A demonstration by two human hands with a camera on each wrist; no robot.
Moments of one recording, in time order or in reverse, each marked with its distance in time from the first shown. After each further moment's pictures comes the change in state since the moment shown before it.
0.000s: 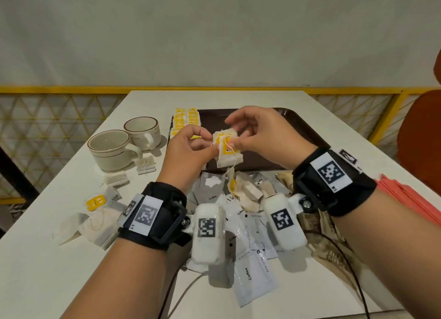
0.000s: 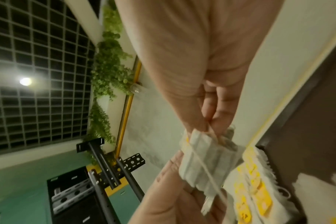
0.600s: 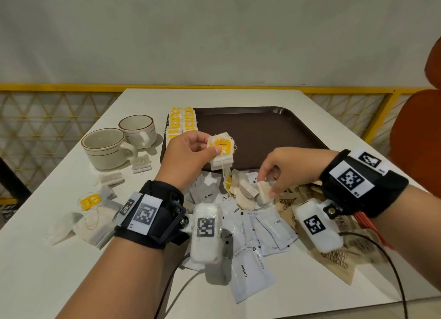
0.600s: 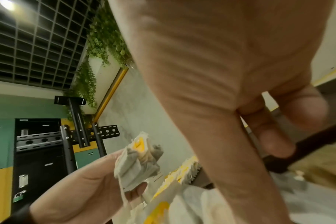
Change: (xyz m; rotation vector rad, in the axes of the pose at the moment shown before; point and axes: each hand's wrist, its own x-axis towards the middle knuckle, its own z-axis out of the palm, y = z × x) left_hand 0.000 -0.005 0.002 0.062 -0.031 -0.026; right_hand -0.025 0.038 -0.030 -0.605 -0.630 0.260
